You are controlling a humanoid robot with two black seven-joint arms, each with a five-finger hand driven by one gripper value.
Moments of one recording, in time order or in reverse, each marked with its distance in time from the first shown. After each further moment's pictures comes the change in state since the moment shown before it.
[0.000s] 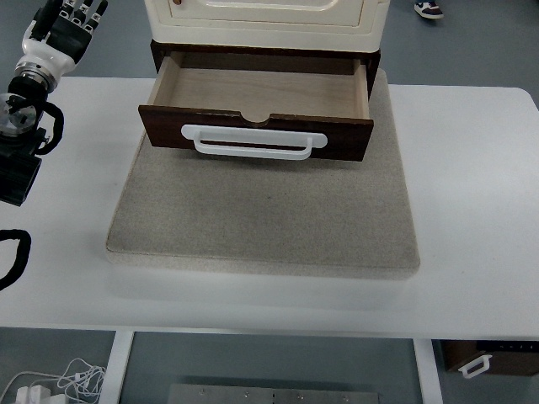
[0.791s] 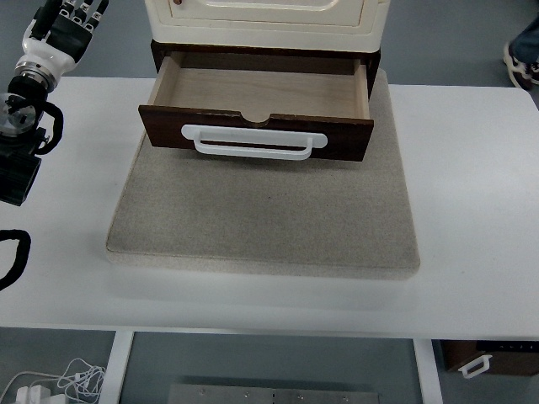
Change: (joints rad) left arm 0.005 0.002 -0.002 0.002 -0.014 -0.023 0.000; right arm 0.000 0.000 0.000 0.000 0.000 0.000 0.000
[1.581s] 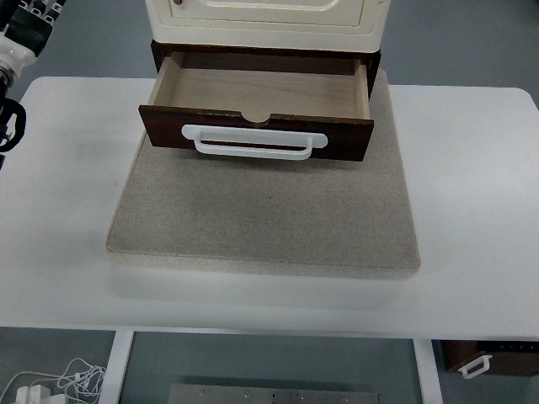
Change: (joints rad) left arm -0.011 0.120 0.020 -0.010 0.022 -0.016 -0.008; right arm 0.000 0.000 0.000 0.000 0.000 0.000 0.000
